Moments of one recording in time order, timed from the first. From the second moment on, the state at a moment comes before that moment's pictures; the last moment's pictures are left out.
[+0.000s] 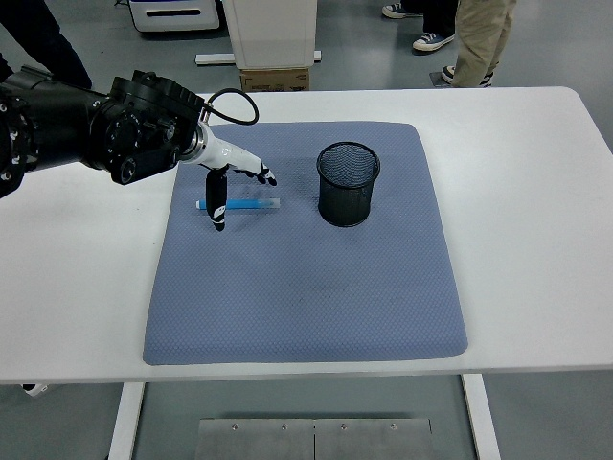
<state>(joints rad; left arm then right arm) -1.72 0.01 1.13 -0.80 0.41 -0.24 -0.27 0.03 0.00 0.23 0.21 -0.08 0.05 0.17</state>
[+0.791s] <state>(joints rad) -1.70 0.00 1.13 -0.79 0.48 -0.21 -0.27 0.03 0.00 0.23 0.21 -0.08 0.05 0.17</state>
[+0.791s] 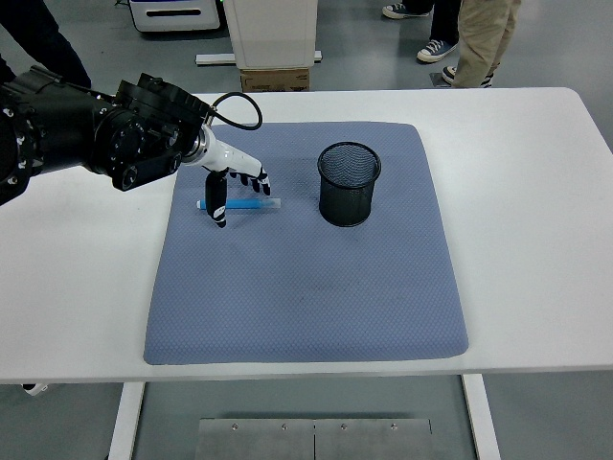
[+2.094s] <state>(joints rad) -1.66 0.00 1.08 -0.79 0.49 -0.17 -0.22 0.03 0.00 0.23 0.21 -0.08 0.05 0.17</state>
